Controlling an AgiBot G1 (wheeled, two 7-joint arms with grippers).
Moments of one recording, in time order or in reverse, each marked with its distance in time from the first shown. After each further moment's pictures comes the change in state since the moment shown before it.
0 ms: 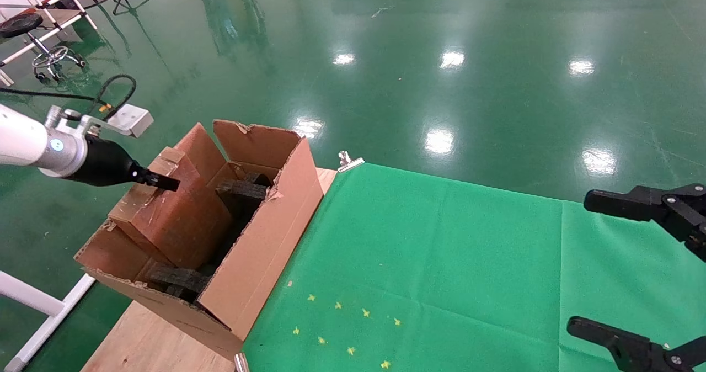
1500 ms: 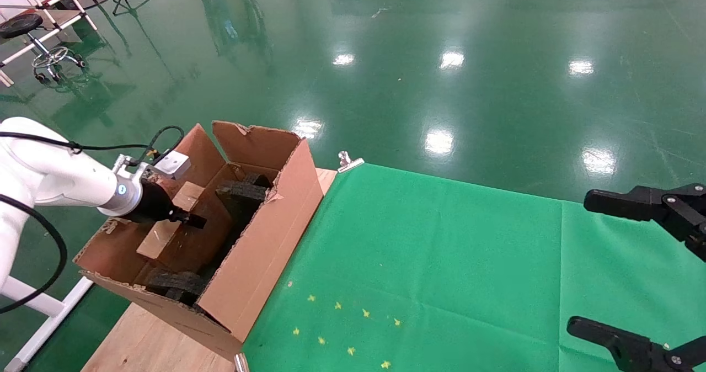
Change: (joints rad) left arm 0.238 0.101 0.012 -0.008 0.019 -0.182 -0.127; right arm 0.000 0.000 0.000 0.000 0.000 0.000 0.000
